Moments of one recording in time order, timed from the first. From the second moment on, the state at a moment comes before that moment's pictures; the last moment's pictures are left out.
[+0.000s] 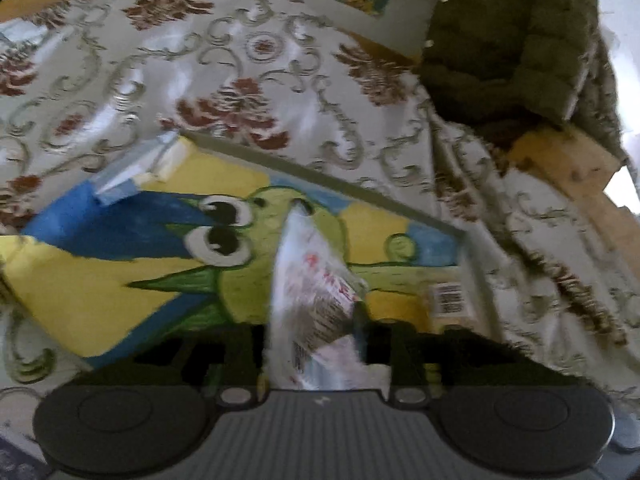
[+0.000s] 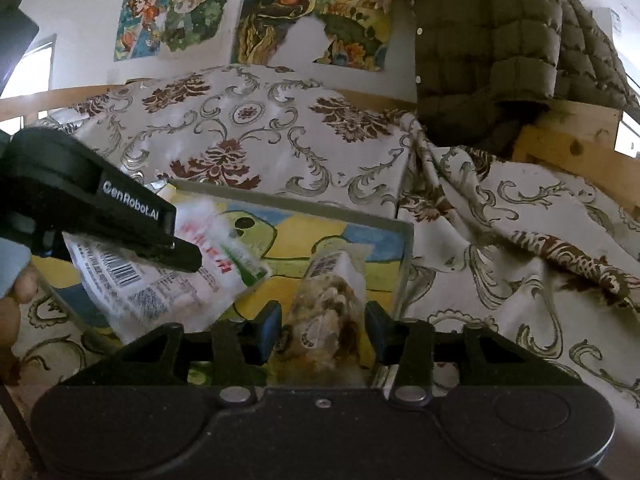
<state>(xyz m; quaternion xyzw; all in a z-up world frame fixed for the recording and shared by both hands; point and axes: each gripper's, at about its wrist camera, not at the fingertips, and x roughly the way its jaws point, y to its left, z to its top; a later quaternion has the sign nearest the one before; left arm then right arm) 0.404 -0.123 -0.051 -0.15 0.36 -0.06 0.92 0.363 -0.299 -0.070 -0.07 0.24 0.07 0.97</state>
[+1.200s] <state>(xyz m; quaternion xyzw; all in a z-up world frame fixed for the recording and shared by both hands) 0.118 -0.065 0.028 -0.10 0.26 0.07 0.96 0.123 -0.317 0.039 0.01 0.15 0.01 0.99</state>
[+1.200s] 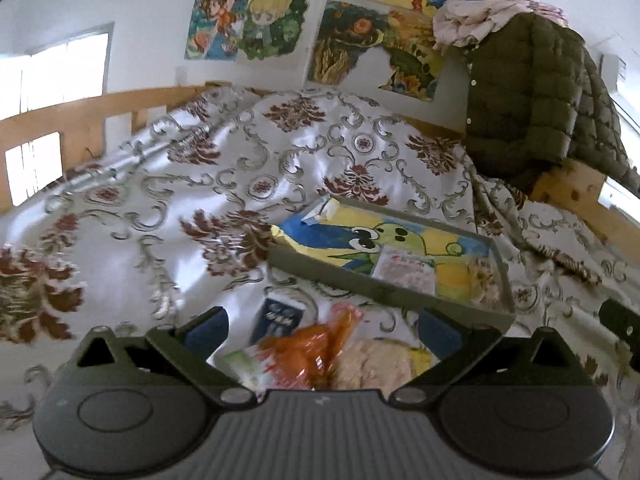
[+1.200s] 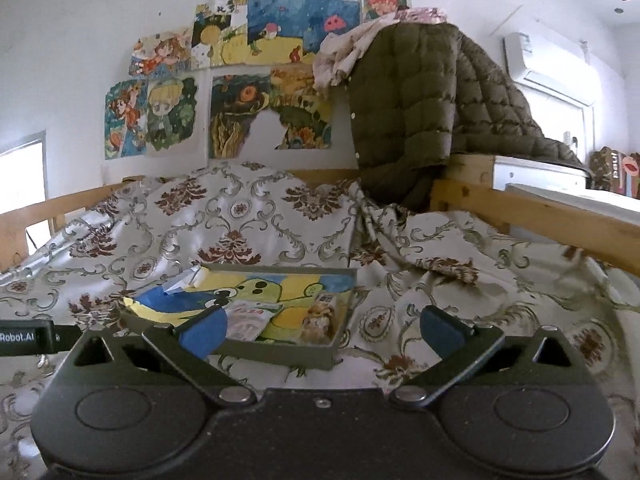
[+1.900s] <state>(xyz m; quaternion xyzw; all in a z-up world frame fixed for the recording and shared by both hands) 0.014 -0.029 0.026 -0.03 0.26 0.14 0.95 0.013 -0.290 0.026 0.03 0.22 -0.03 0.97</state>
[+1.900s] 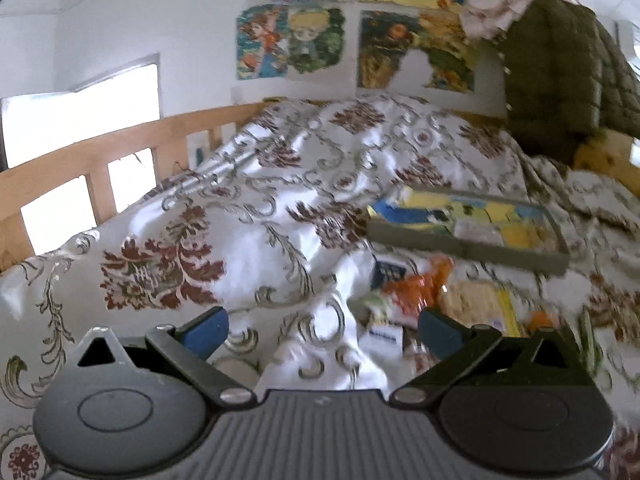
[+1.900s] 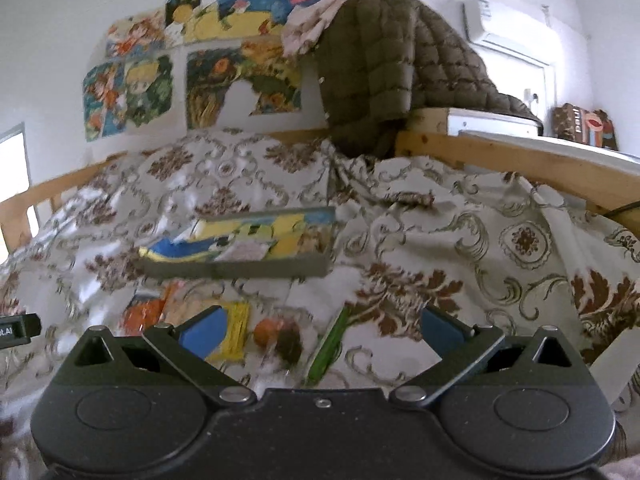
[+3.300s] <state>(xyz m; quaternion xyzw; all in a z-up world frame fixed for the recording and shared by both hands) 0.015 -0.044 0.008 0.00 0.31 0.10 0.95 0.036 -0.268 0.003 -0.01 0.31 0.01 0.95</state>
